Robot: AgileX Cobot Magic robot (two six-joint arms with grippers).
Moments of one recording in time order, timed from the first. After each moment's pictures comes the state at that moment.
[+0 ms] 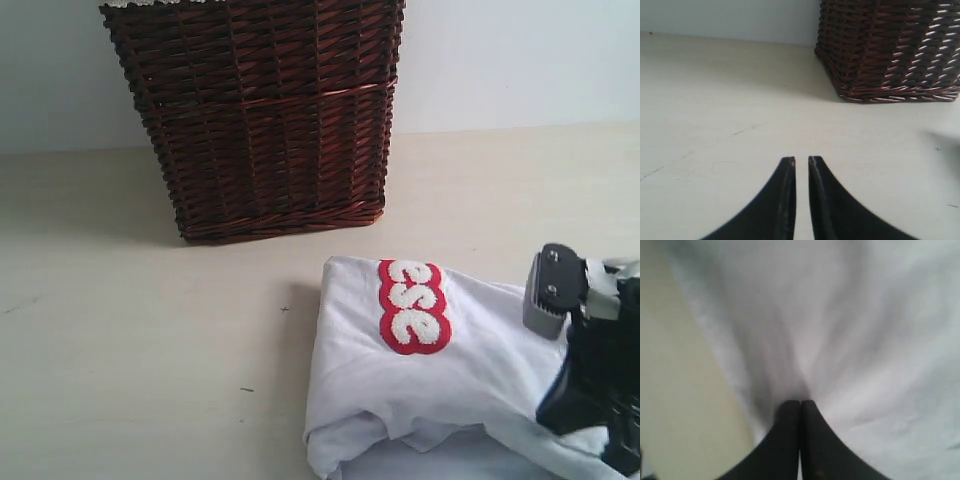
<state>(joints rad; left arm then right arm) -0.09 0.05 0.00 -0.08 0.34 -0.09 0.06 1.56 -0.63 0.55 0.84 -1.42</state>
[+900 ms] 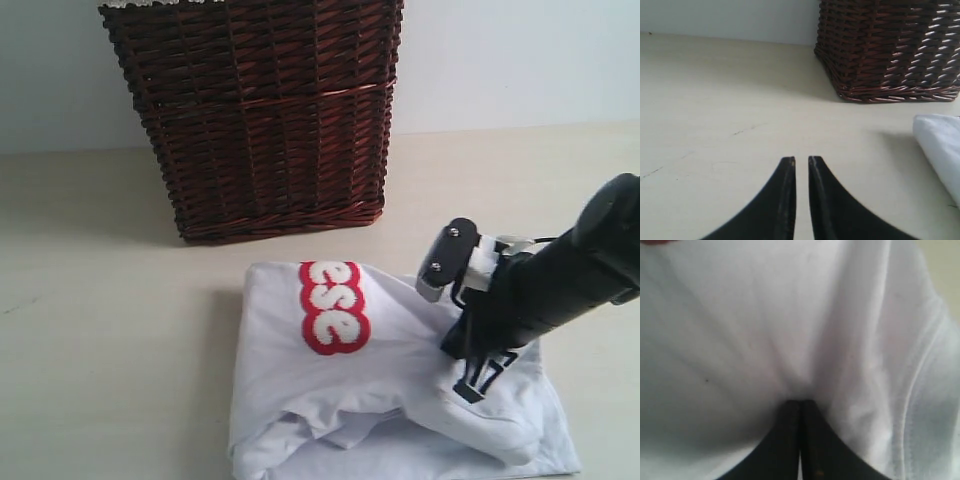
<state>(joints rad) -0.09 0.05 0.00 -0.08 0.34 -0.09 0.31 1.83 -0.75 0.78 0.36 -1.43</state>
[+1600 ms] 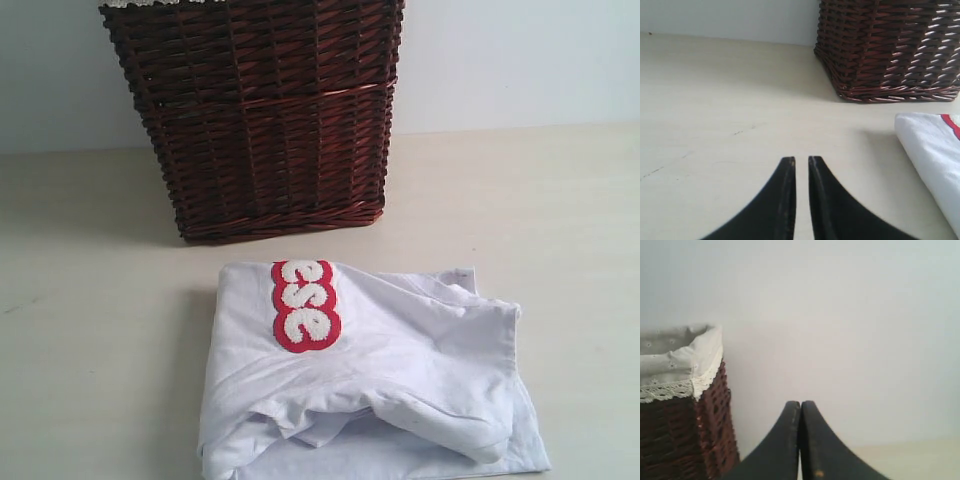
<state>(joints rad) -0.09 0.05 0.00 -0.08 0.34 -0.09 0.31 0.91 -0.64 0.92 -0.33 -0.80</state>
